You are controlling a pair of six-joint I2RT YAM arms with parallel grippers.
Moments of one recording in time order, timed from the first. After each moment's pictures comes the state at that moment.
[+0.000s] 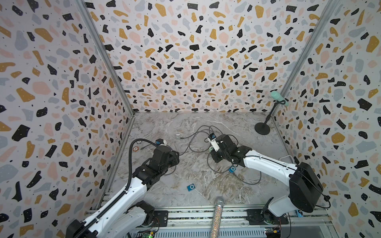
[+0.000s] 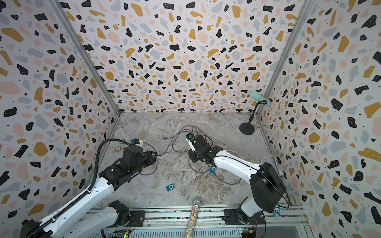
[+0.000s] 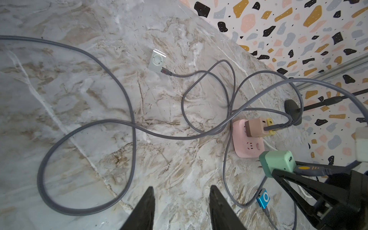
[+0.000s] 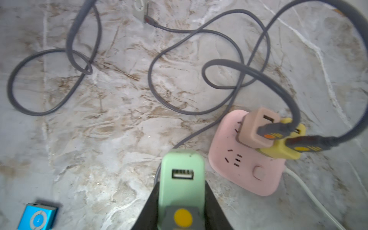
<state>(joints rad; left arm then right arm) -0.51 0.91 0.67 -0.40 -0.12 -0.77 0.76 1.51 1.04 -0.37 0.11 0.07</state>
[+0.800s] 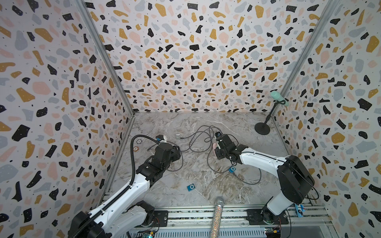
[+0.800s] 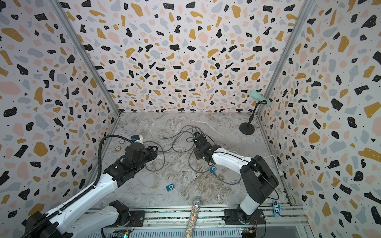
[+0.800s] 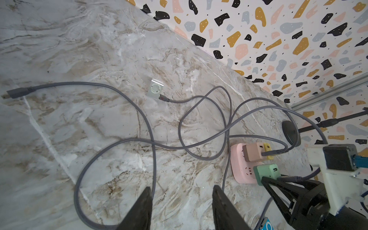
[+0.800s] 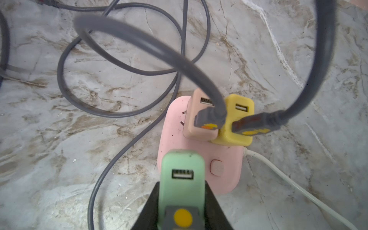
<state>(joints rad) -0.51 0.98 0.67 -0.26 -0.20 -0.75 0.69 1.62 1.01 -0.30 0.26 0.17</state>
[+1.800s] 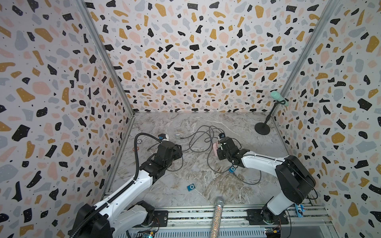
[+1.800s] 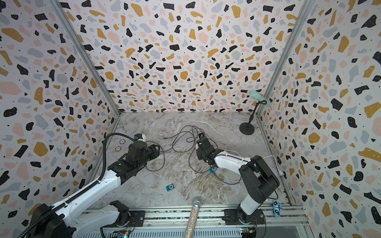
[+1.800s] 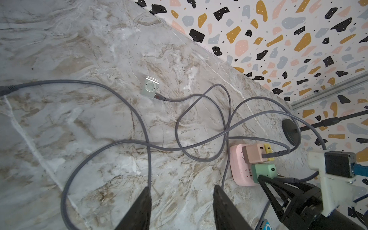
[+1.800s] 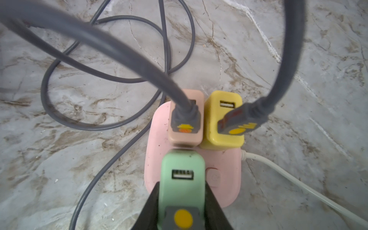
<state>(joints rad) -0.51 1.05 0.68 -0.22 -0.18 -0.75 0.65 1.62 0.89 -0.10 0.26 0.21</state>
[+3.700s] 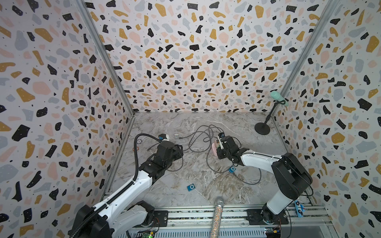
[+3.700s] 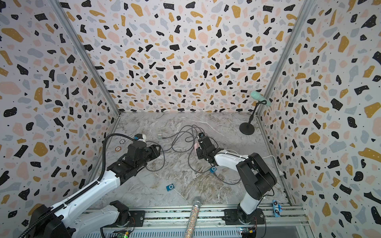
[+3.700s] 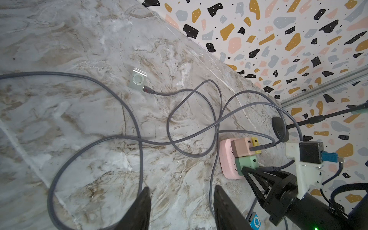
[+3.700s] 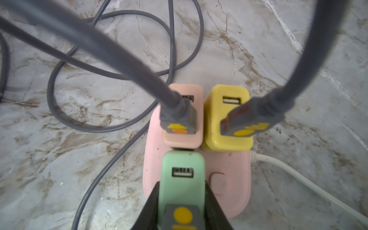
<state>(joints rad) -0.51 1.04 0.68 -0.21 -0.13 -0.78 0.63 1.67 0.90 -0.08 0.13 0.20</state>
